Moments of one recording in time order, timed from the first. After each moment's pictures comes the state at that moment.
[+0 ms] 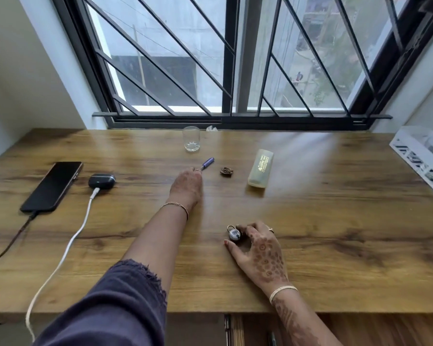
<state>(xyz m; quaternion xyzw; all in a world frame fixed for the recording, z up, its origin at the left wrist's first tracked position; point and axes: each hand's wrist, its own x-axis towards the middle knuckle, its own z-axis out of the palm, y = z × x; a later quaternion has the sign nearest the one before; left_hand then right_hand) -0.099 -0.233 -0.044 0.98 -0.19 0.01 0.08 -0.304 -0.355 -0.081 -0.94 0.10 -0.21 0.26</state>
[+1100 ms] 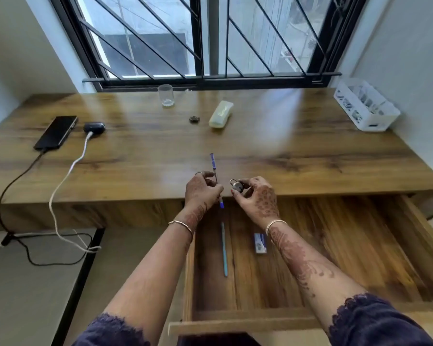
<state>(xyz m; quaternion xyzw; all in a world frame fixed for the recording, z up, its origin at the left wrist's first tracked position) -0.390 -0.281 -0.043 0.84 0.00 -0.13 0.52 -0.462 -0.412 -0.057 -0.91 0.16 -0.20 0.33</state>
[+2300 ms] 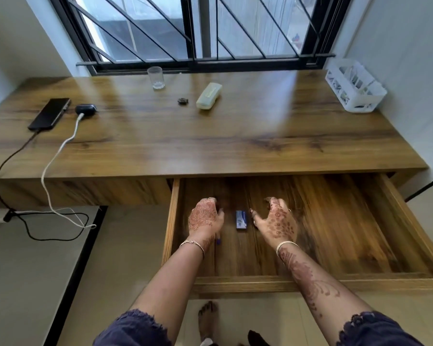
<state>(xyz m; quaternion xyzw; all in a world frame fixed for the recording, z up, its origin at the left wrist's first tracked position) -0.508 -0.307 -0.113 0.96 -0.05 -0.11 0.27 -0.573 -0.466 -0.124 -0.92 0.30 -0.09 0.24</state>
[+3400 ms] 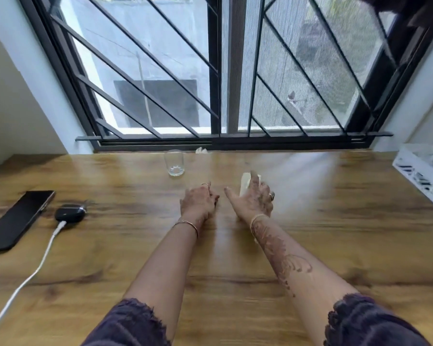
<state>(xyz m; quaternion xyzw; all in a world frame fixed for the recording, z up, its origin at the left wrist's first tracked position) -0.079 -0.321 -0.042 0.97 -0.08 -0.05 0.21 -0.135 -0.436 -0.041 -0.88 0.31 -0.11 0.33</state>
